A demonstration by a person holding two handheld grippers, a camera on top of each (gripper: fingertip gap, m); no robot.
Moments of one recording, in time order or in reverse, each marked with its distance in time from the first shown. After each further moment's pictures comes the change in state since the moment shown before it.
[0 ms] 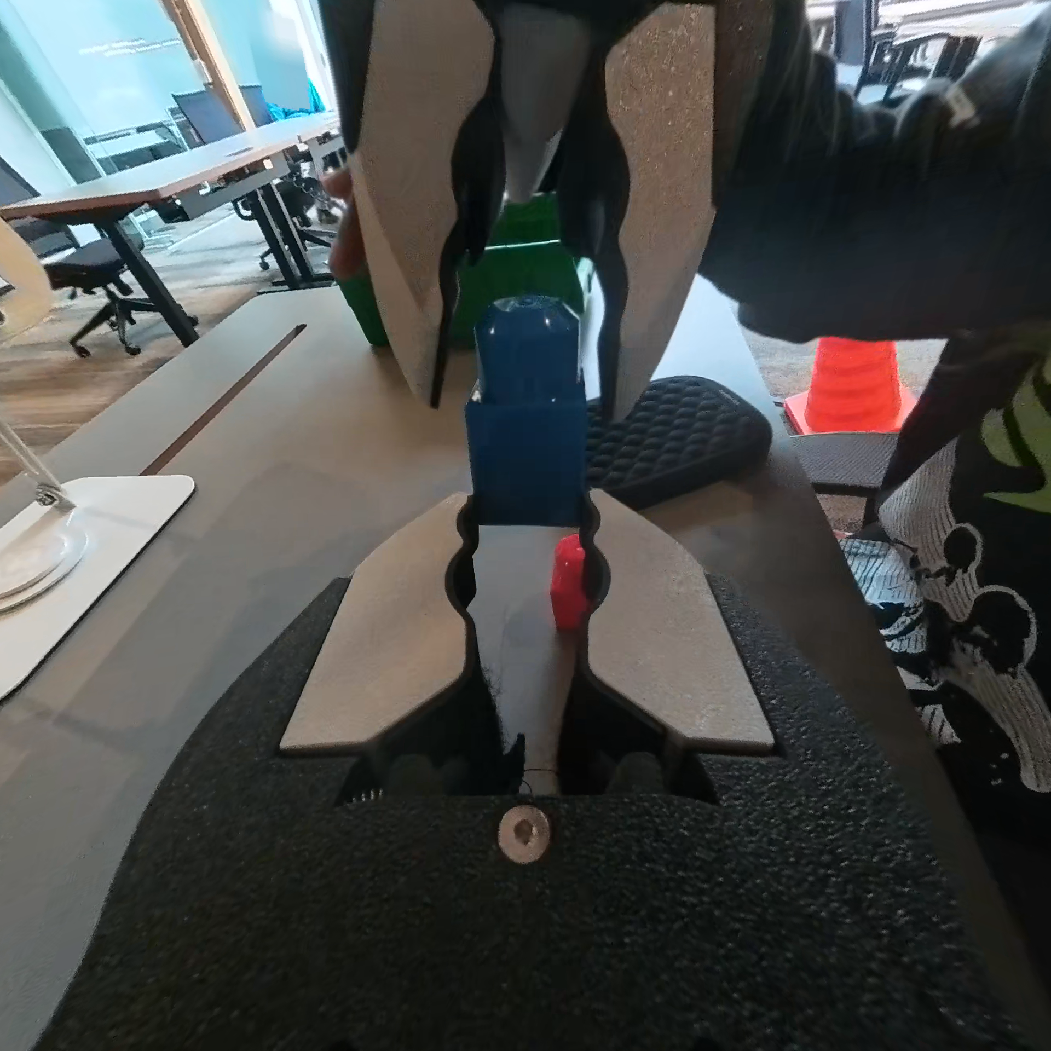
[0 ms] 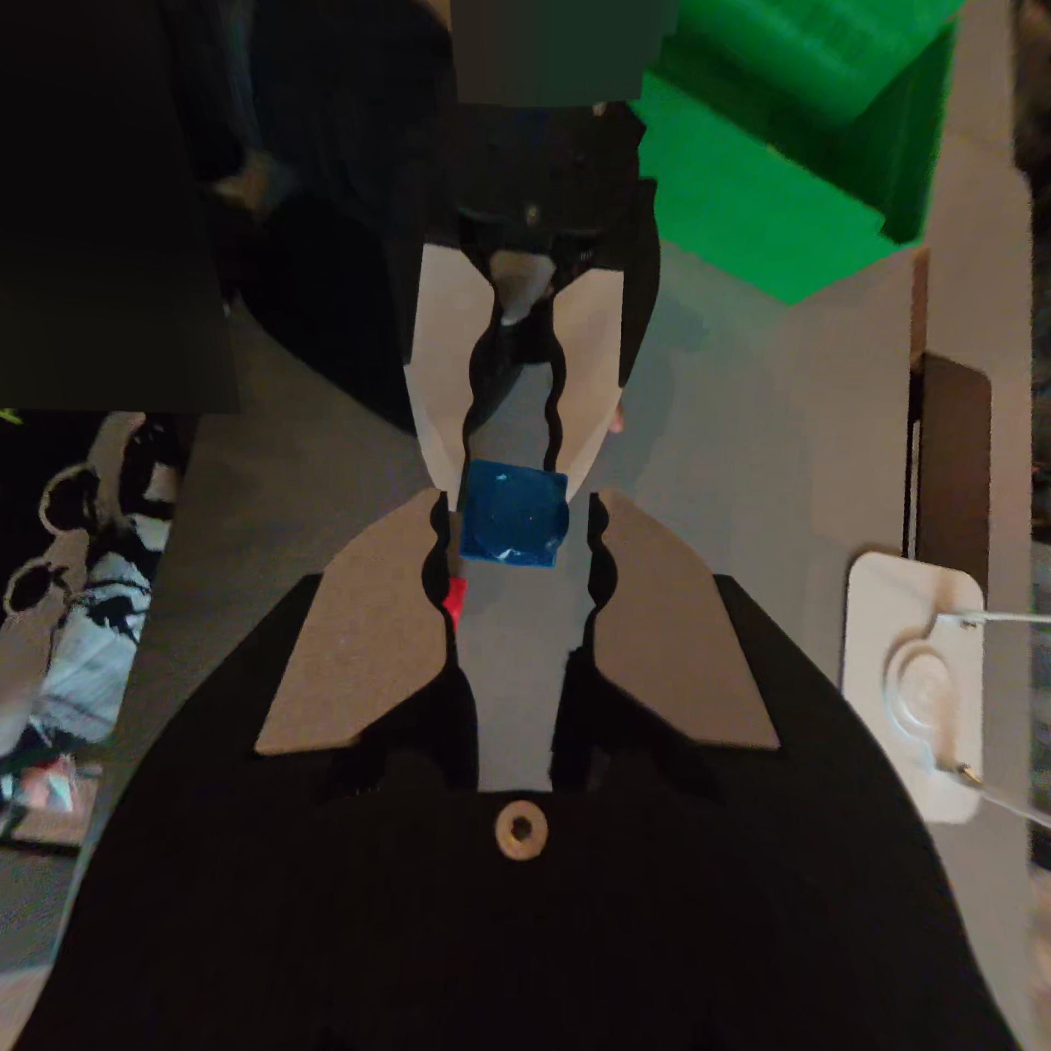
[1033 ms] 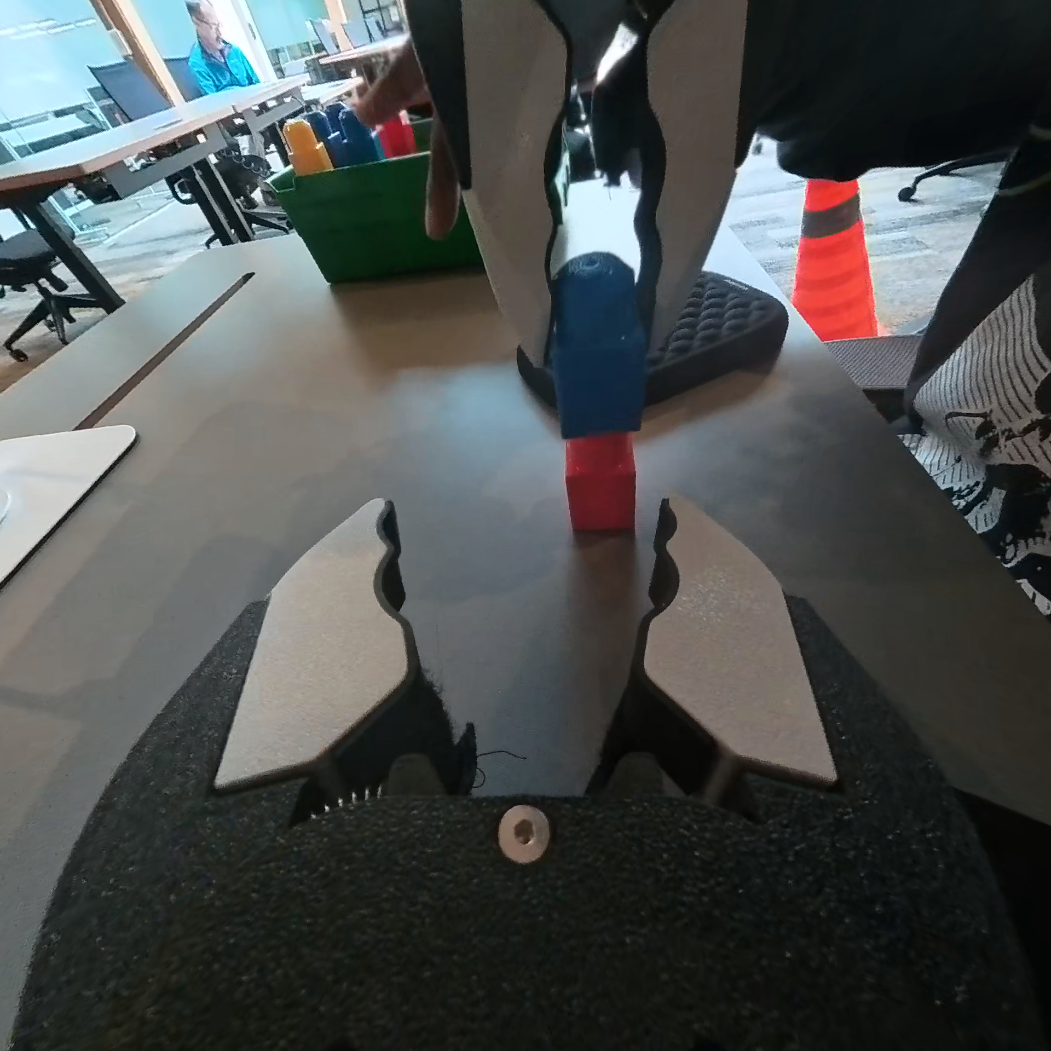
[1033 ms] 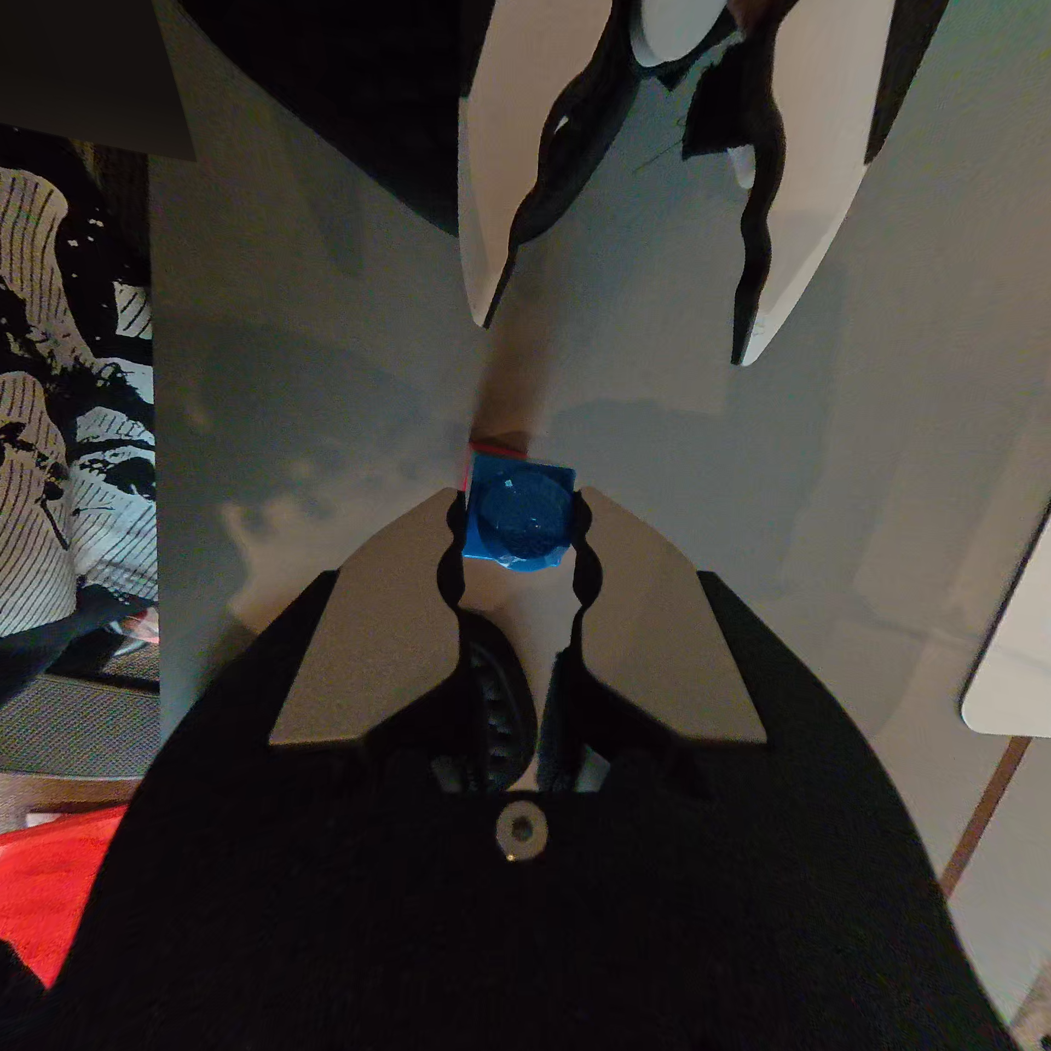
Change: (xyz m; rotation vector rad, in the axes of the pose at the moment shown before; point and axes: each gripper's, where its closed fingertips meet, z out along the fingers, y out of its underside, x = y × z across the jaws) left arm -0.008 0.067 0.003 -0.034 0.075 0.046; right arm -0.035 0.074 0.036 -0.356 -0.123 0.053
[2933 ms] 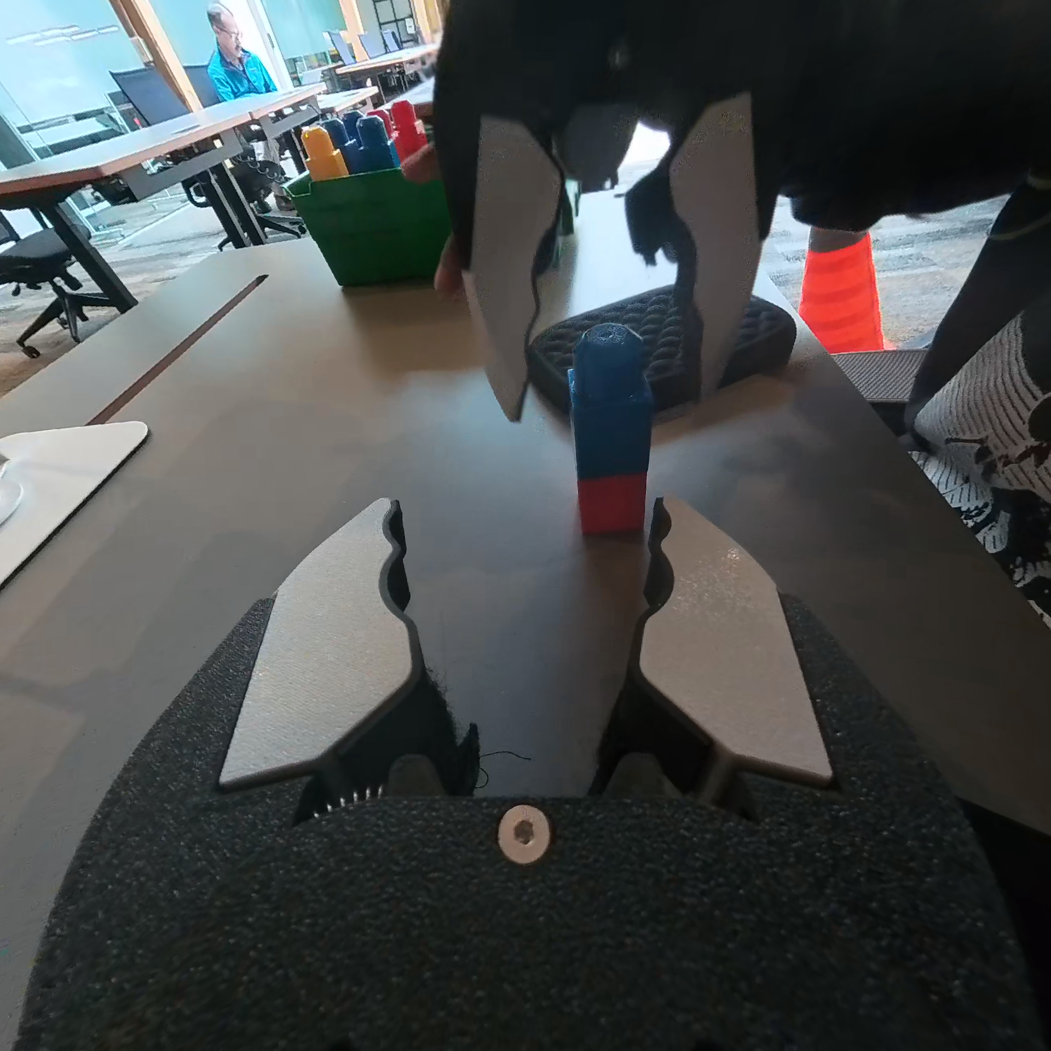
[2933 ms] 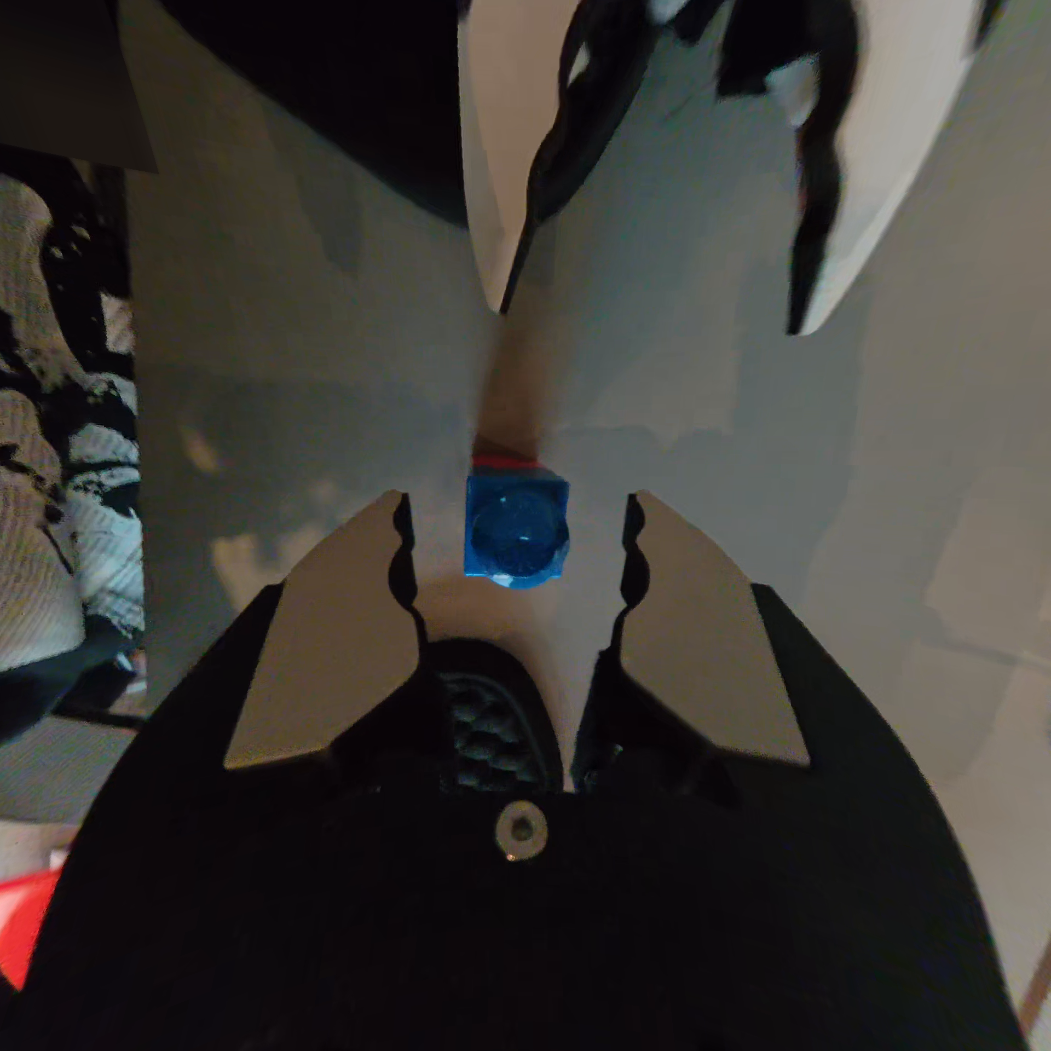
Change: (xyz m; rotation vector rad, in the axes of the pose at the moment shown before) left arm -0.004 -0.001 -0.001 0.015 -0.016 -0.016; right arm -0.004 0.009 0.022 0.052 -0.023 0.051
